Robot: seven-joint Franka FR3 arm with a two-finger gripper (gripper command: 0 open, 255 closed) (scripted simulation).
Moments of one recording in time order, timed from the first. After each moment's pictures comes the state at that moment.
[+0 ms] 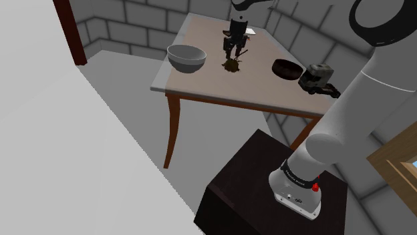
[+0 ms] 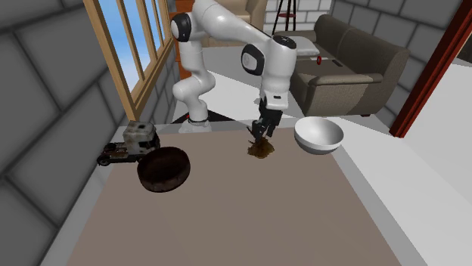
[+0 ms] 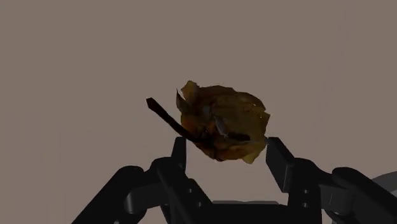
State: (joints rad) arm -0.18 0.02 -0.14 -1.83 -0.09 1.83 -0.10
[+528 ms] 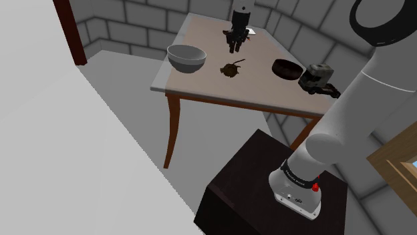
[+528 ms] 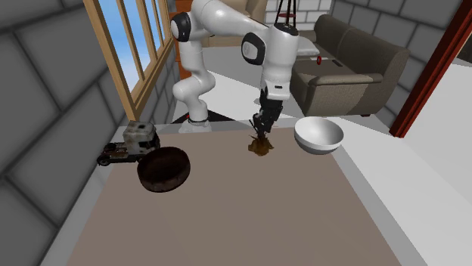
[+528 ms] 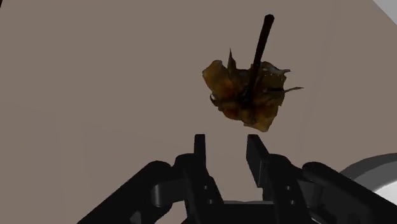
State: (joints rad) arm -0.18 0.02 -0.14 -1.75 -0.09 1.74 -0.11
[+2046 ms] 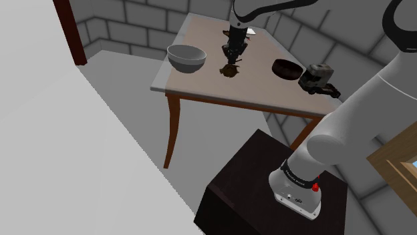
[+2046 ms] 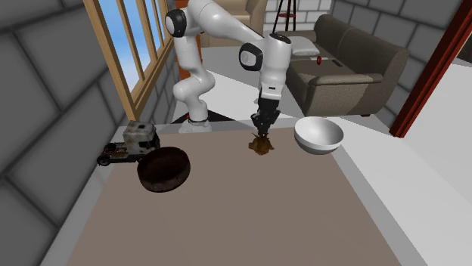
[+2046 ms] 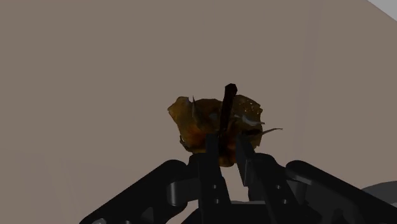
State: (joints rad) arm -0.14 -0.14 -0.09 -2.06 -0.18 1.95 0.17
